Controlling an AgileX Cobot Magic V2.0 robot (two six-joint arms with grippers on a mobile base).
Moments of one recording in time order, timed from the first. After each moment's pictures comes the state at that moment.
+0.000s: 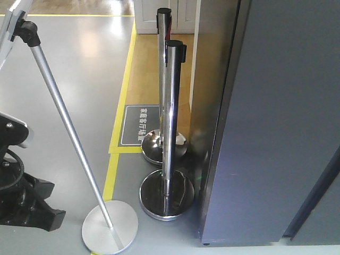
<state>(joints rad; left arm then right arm) -0.61 0.97 -0.80 0.18 0.84 -0.33 0.10 0.69 -0.74 -0.16 1.05 0.00</state>
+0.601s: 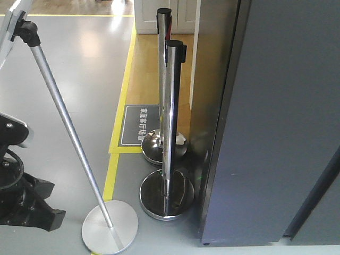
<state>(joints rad) -0.61 0.97 -0.80 0.18 0.84 -0.33 0.11 0.33 -0.60 0.00 1.18 -0.10</state>
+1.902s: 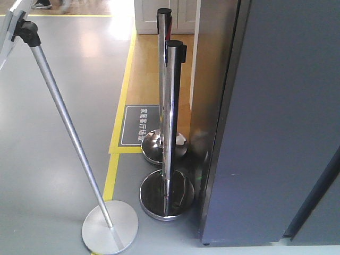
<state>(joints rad) -0.19 0.17 -0.19 0.21 0.29 -0.33 0.11 0.33 -0.60 0.04 1.12 -0.12</state>
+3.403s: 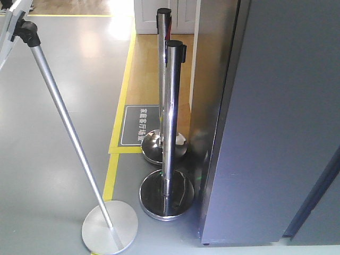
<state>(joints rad) -0.06 -0.01 0.02 0.05 0.06 -0.11 0.11 0.33 -0.60 0.05 1.12 -0.13</state>
